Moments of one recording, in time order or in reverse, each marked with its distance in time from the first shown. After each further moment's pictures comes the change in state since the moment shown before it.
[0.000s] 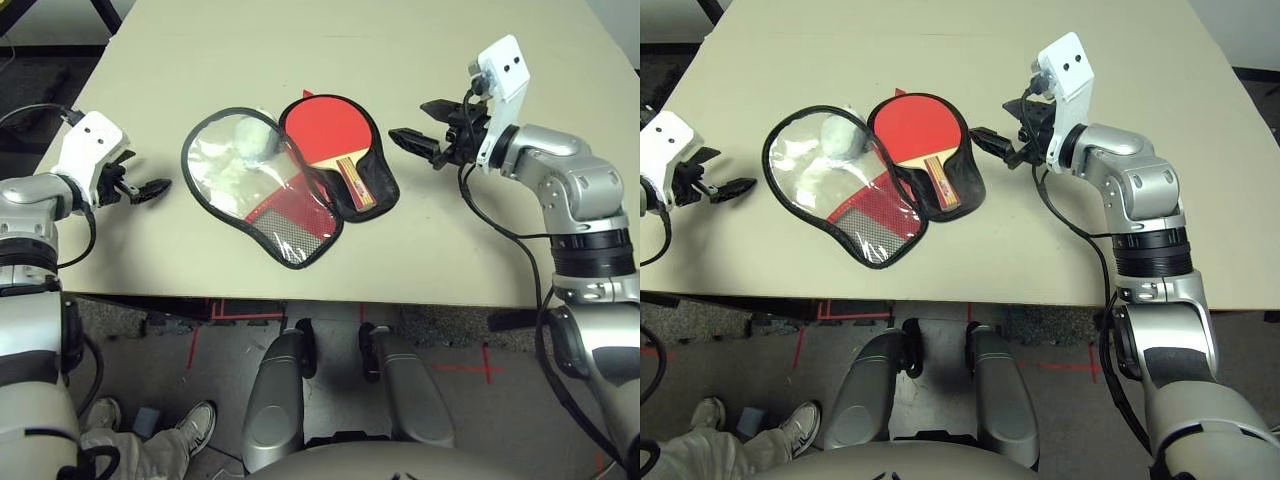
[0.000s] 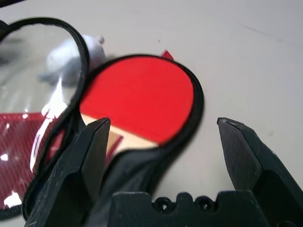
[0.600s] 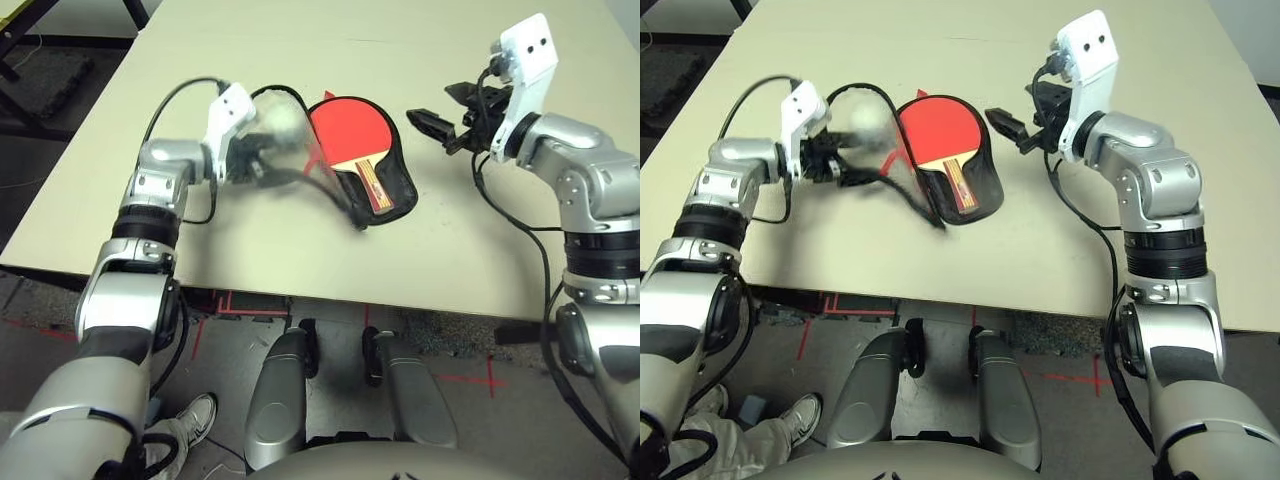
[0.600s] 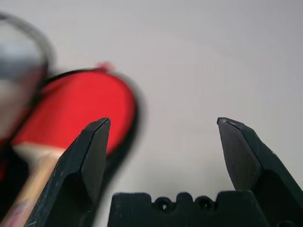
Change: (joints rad) left arm -0.202 -0.427 -0.025 -0.395 -0.160 0.502 -0.212; right arm -0.091 -0.075 -0.111 0.070 -0.016 0.097 -0.185
